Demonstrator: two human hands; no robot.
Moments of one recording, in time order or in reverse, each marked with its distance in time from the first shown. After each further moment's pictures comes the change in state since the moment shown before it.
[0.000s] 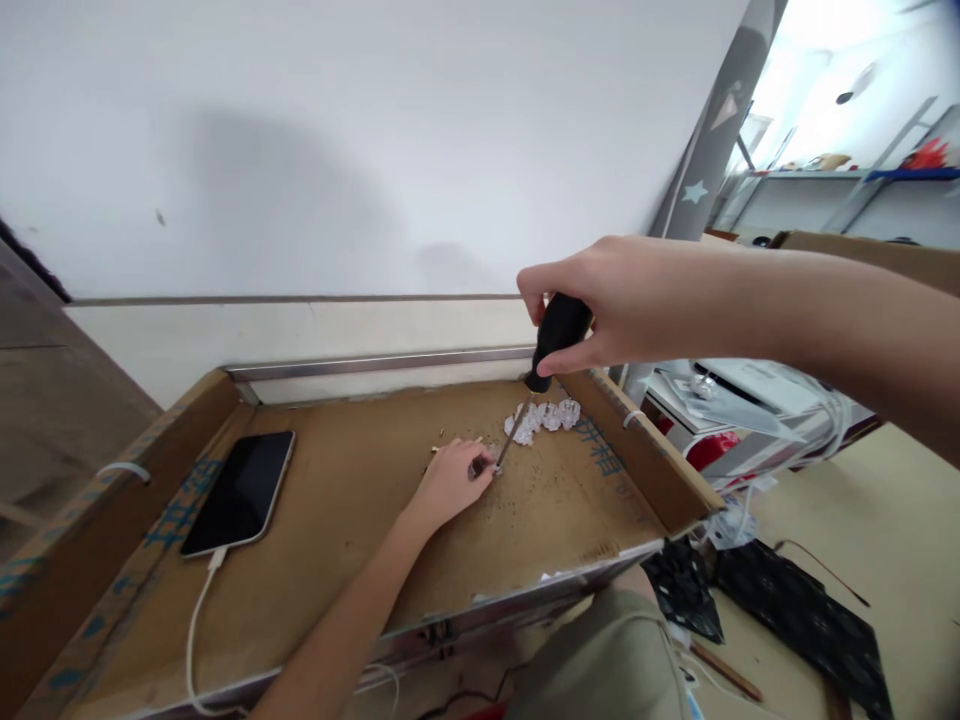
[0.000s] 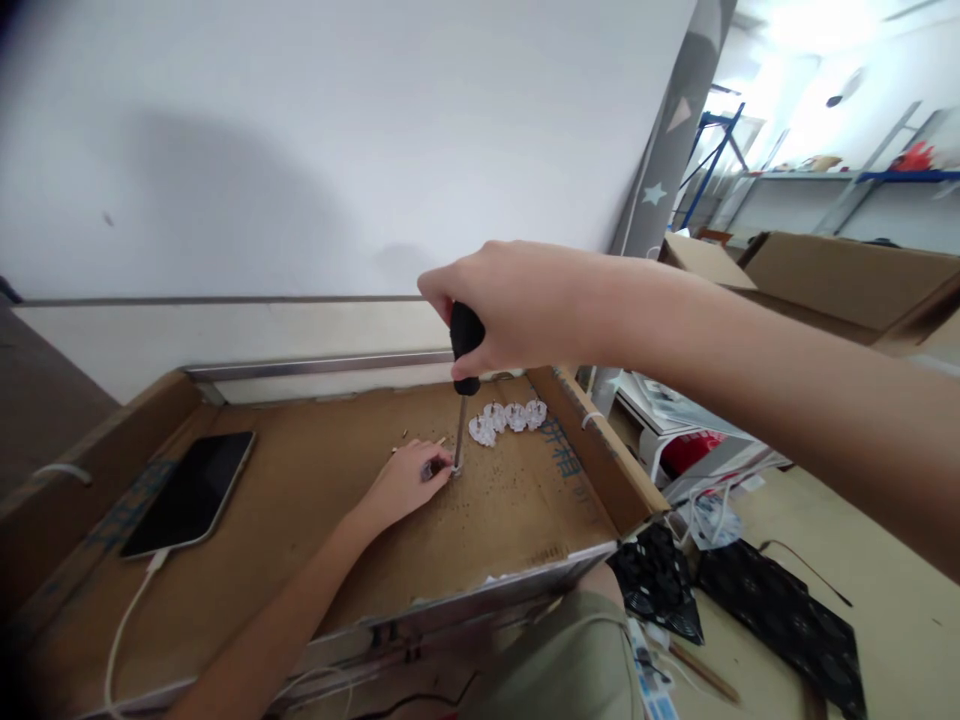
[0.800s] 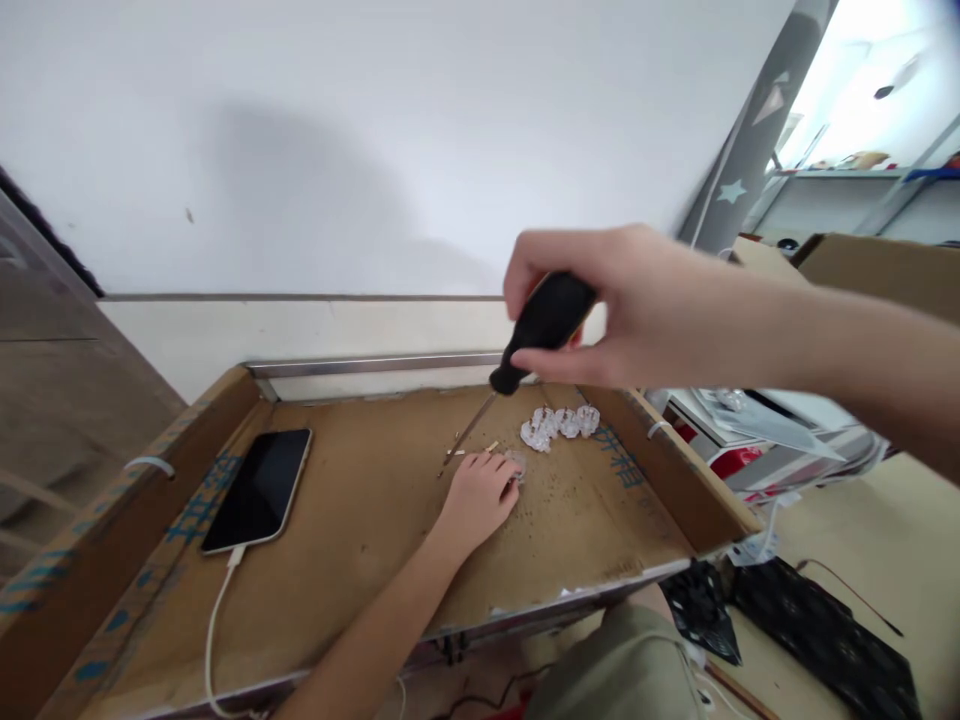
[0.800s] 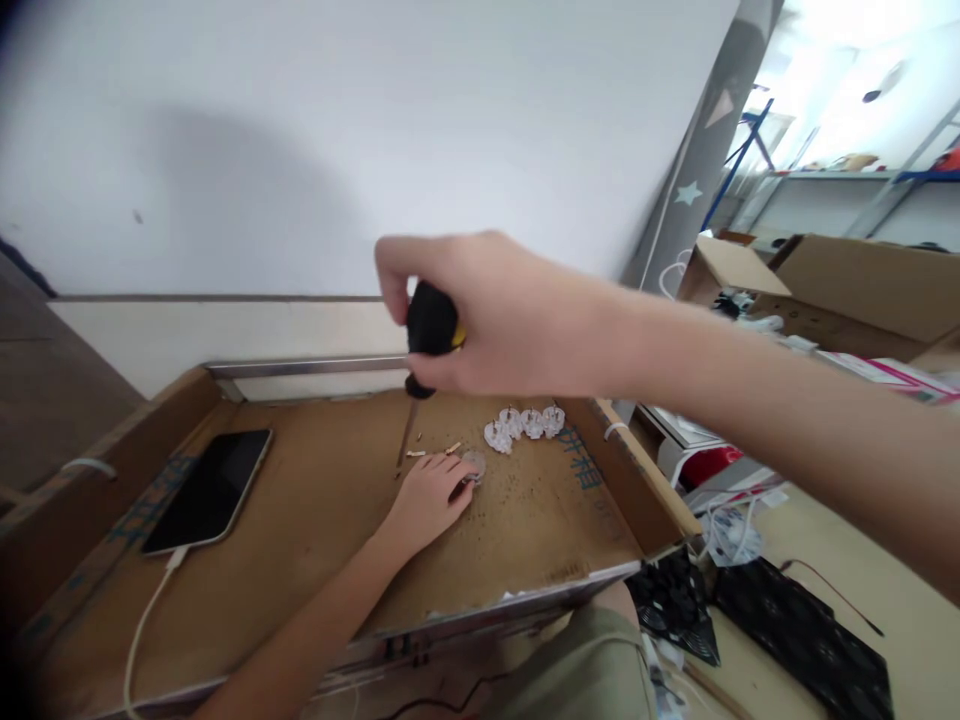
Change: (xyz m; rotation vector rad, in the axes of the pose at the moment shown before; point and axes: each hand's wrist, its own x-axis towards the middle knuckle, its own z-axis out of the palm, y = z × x) left_hand -0.011 0.012 0.017 0.202 0.109 0.146; right_hand 0.011 -0.036 -0.001 0.321 0.180 -0.126
